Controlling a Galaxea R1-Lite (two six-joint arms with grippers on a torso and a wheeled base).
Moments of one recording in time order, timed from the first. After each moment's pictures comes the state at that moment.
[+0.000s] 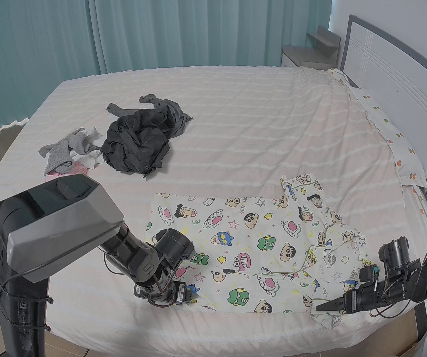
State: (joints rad) left arm -0.55 2.32 -1.07 0.08 0.14 -0.44; right arm 0.13 1.98 -0.18 -0.76 0.47 0.21
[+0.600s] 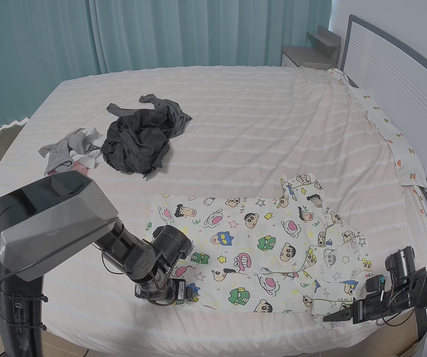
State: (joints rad) left arm -0.55 2.29 -1.06 0.09 0.07 -0.50; right arm 0.09 1.98 -0.08 -0.79 0.46 0.18
